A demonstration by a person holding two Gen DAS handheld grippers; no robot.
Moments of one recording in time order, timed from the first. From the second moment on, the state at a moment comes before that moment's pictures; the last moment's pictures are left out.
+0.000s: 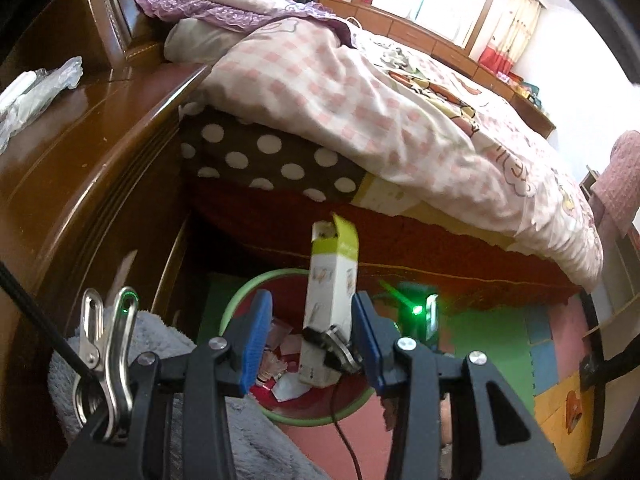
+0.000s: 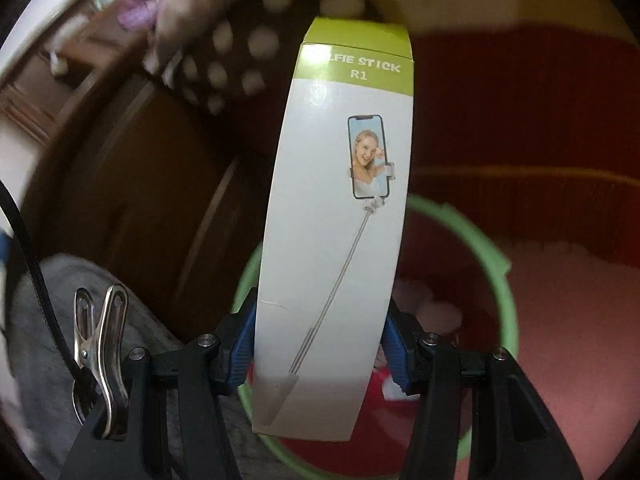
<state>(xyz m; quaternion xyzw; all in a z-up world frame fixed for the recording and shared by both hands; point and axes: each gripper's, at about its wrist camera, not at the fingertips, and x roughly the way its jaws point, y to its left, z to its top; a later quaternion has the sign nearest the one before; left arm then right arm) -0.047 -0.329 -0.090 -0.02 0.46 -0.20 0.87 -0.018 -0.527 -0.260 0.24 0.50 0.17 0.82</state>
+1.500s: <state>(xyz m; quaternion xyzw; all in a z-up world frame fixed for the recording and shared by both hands) 0.042 -0.381 -0.162 0.00 0.62 -0.15 0.77 0.008 -0.465 -0.406 0.03 0.79 0.10 0.61</state>
